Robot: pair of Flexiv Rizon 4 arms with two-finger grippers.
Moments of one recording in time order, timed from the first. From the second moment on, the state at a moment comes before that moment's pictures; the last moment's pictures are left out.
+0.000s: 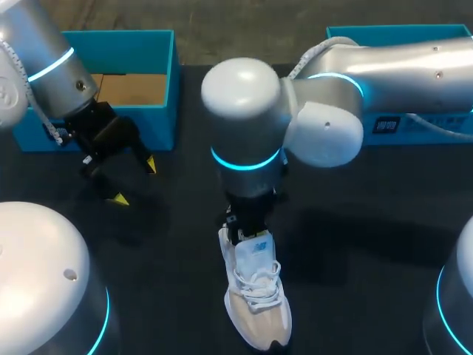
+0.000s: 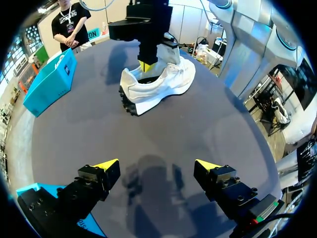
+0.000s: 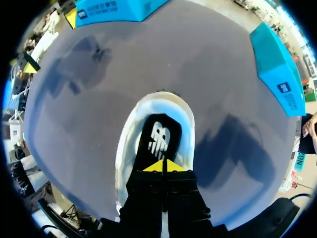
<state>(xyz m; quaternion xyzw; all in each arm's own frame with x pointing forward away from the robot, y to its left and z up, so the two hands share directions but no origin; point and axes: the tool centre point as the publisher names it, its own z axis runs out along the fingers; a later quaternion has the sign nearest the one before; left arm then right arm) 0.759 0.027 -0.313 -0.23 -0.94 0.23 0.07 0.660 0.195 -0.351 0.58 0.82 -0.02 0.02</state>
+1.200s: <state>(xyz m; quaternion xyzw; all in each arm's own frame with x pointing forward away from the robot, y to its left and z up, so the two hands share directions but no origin) 0.759 0.027 -0.313 -0.23 -0.94 0.23 0.07 0.629 0.210 -0.352 0.60 0.80 -0.05 -0.05</state>
